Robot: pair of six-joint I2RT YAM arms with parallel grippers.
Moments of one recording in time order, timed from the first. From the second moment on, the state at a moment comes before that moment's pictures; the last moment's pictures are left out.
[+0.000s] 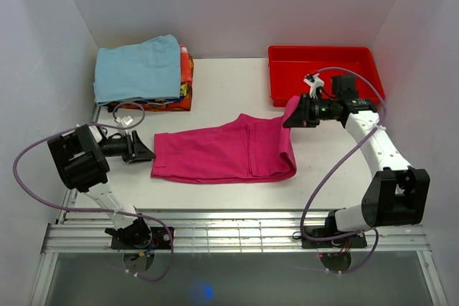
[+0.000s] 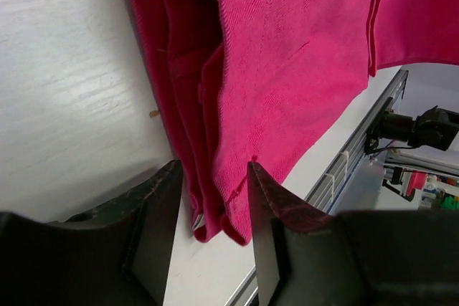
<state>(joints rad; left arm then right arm) 0.51 1.84 1.00 -0.83 0.99 0.54 0.07 1.40 1.17 -0.67 -0.85 0.09</state>
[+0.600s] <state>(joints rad) 0.29 1.89 1.00 -0.68 1.03 0.32 0.51 1.67 1.43 -0.57 -0.61 0.28</state>
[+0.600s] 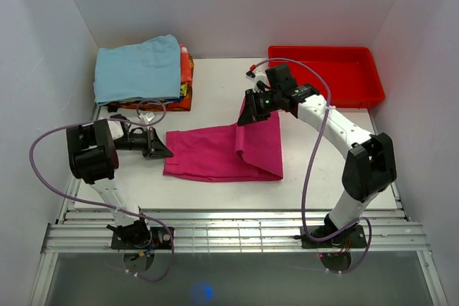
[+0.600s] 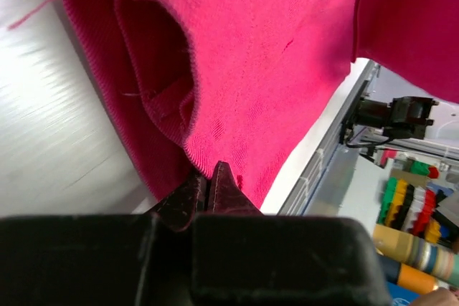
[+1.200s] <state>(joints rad) 0.11 1.89 0.79 -0.25 1.12 -0.09 0.74 1.97 1.64 -0.54 -0.48 0.39</state>
